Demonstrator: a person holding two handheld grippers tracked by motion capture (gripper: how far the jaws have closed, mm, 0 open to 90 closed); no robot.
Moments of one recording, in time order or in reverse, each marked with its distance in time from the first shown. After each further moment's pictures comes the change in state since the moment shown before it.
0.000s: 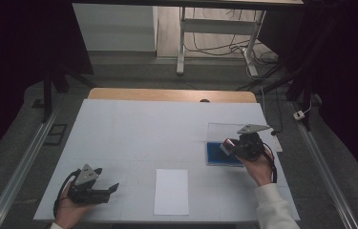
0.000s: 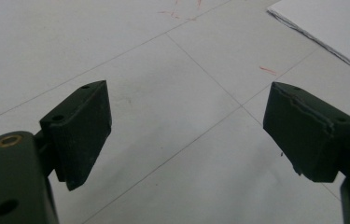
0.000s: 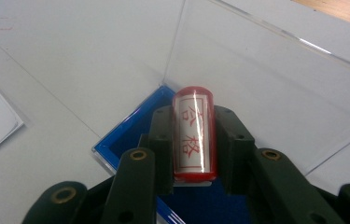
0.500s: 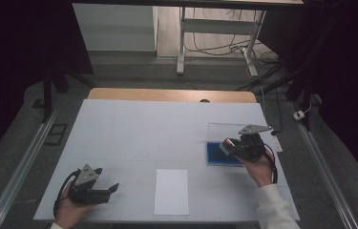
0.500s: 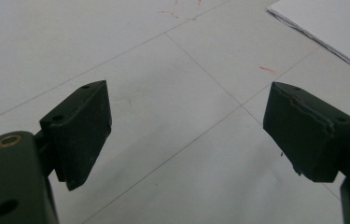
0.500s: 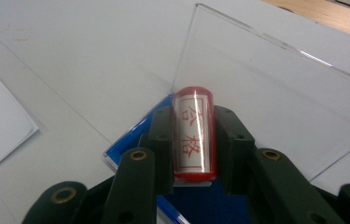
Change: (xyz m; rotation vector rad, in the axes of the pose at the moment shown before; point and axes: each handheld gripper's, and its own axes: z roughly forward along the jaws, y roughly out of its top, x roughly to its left) left arm 0.000 0.000 0.000 0.002 0.003 0.004; right arm 0.004 0.001 -0.007 -0.041 0.020 -0.002
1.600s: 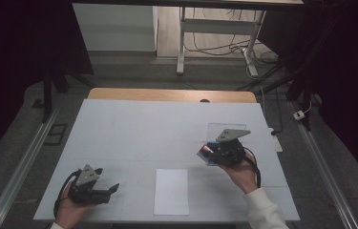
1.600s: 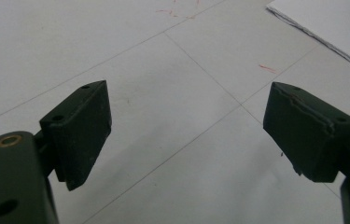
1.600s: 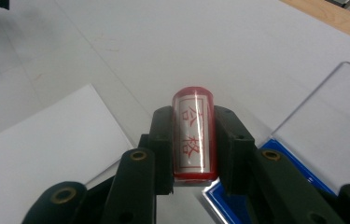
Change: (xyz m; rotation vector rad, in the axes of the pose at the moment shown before) left arm -0.001 0.000 0.001 0.002 -0.001 0.008; right arm 0.066 0.024 0.012 -0.022 0.170 -0.137
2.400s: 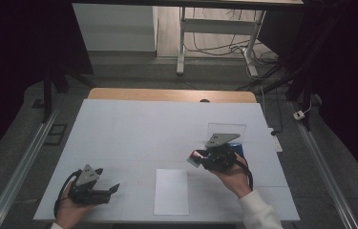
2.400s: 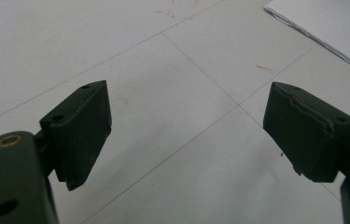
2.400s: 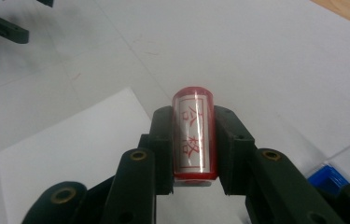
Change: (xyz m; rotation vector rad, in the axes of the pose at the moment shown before) left arm -0.001 0.000 0.000 -0.001 -0.005 0.002; right arm 0.026 0.008 0.011 0.006 0.081 -0.050
